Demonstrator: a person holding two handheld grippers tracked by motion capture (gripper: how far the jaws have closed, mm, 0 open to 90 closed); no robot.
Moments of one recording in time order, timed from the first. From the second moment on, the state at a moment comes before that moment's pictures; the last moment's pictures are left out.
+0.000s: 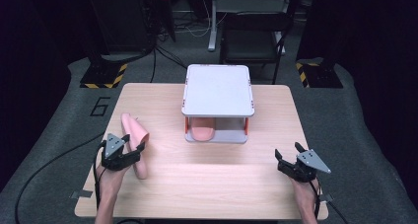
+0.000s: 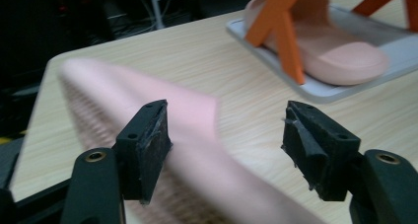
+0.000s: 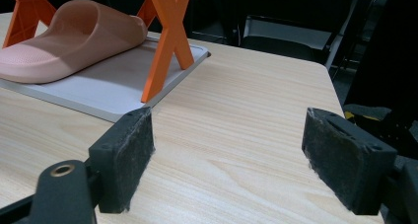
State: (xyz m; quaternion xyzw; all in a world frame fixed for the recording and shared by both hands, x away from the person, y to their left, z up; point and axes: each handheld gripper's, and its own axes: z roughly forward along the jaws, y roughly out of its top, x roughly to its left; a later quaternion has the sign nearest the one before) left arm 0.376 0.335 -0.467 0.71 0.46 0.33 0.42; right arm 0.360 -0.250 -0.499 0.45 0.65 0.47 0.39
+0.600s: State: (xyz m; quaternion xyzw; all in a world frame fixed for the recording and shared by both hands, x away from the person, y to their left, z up) left arm 0.373 0.332 -0.468 0.73 0.43 0.34 0.41; right arm 0.361 -0.251 -0.500 0.45 0.65 0.47 0.39
